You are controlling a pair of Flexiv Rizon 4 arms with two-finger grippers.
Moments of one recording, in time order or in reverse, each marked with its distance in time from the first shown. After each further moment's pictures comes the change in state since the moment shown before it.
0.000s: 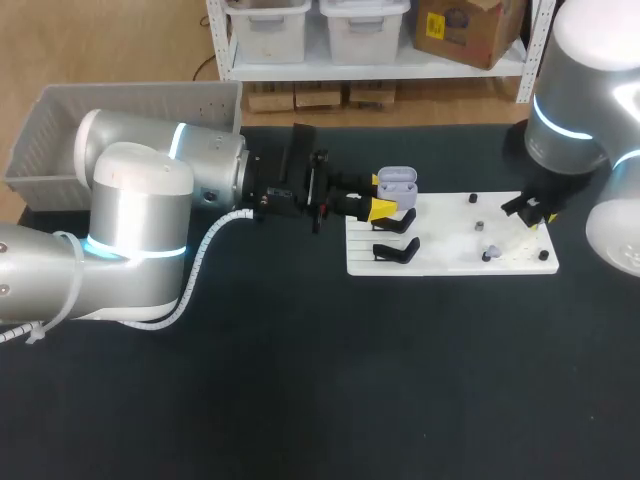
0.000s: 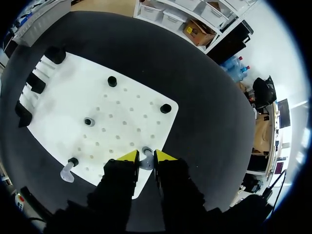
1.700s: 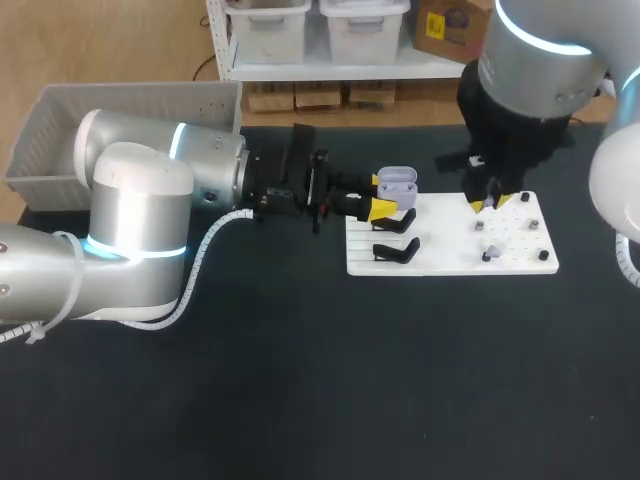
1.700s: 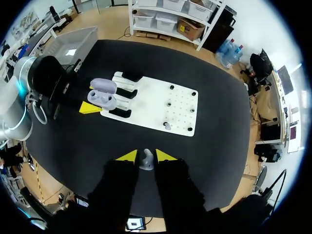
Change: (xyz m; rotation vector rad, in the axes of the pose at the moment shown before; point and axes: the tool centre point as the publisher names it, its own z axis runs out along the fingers) left arm 0.000 0.000 0.000 0.000 0.000 0.000; right arm 0.020 0.131 -0.201 -0.126 -0.010 0.239
